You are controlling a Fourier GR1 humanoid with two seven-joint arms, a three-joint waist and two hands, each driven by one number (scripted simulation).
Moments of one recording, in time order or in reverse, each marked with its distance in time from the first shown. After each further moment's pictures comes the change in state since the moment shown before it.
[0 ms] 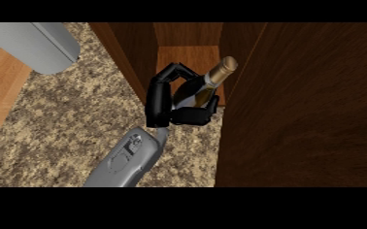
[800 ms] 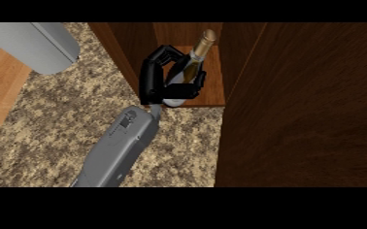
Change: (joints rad) left arm -0.133 -0.001 0.155 0.216 0.082 -0.103 -0.069; right arm 0.003 0.006 0.005 0.003 0.004 -0.007 -0.008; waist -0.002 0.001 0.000
